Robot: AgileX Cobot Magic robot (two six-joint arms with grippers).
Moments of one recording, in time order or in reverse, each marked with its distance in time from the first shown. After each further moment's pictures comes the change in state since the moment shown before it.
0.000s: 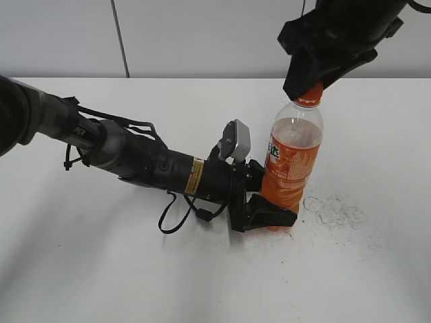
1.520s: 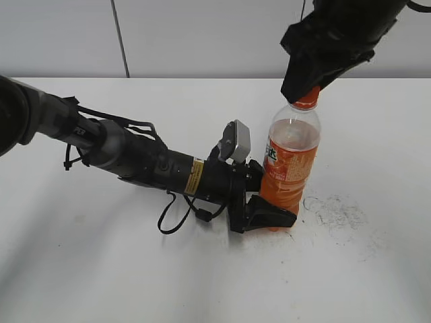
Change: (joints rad) left arm 0.000 0.000 0.000 0.008 0.000 0.009; right arm 0.001 -0.005 0.000 0.019 0.010 -0.117
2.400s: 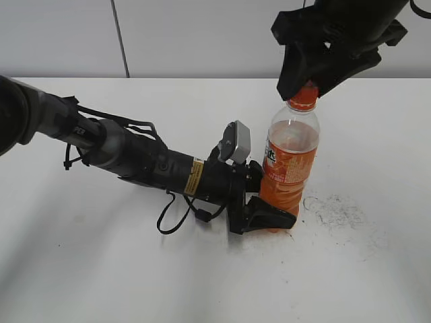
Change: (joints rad) left arm 0.000 0.000 0.000 0.016 -0.002 0.000; right arm 0.000 -0.001 0.000 0.007 0.001 0.239
